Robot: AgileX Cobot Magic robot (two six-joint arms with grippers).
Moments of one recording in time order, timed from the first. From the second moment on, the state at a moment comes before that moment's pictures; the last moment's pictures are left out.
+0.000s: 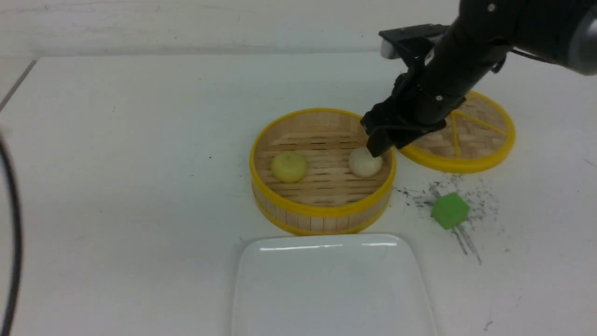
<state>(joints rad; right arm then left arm) 0.40 1.98 -1.76 0.24 1.02 -0.14 -0.03 0.60 -0.61 0.09 0.53 -0.71</state>
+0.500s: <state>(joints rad) 0.44 2.22 -1.91 0.06 0.95 -0.14 -0.03 1.23 -1.01 -0.51 1.04 0.05</state>
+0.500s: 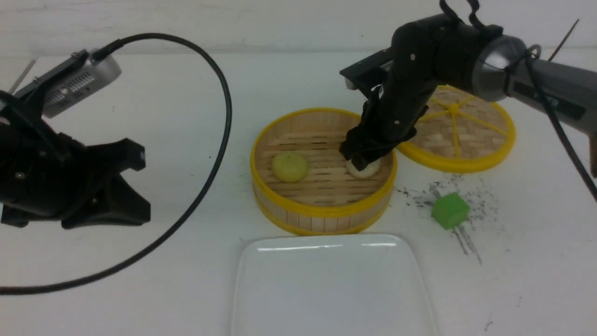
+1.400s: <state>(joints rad) 0.67 1.69 -1.36 0.31 1.09 -0.01 -0.03 1.24 -1.01 -0.48 1.01 0.05</state>
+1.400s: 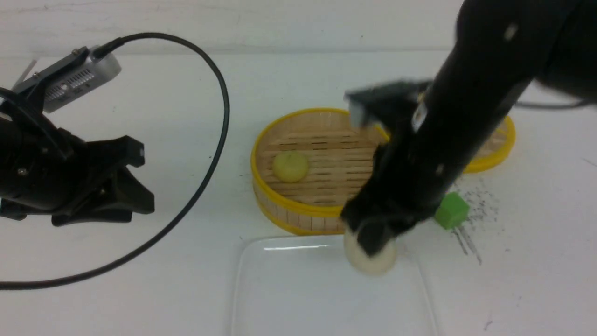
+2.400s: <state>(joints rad) 0.72 1.16 -1.12 -0.09 1.24 0.22 -0.47 1.70 -1.52 -0.19 1.01 -0.12</state>
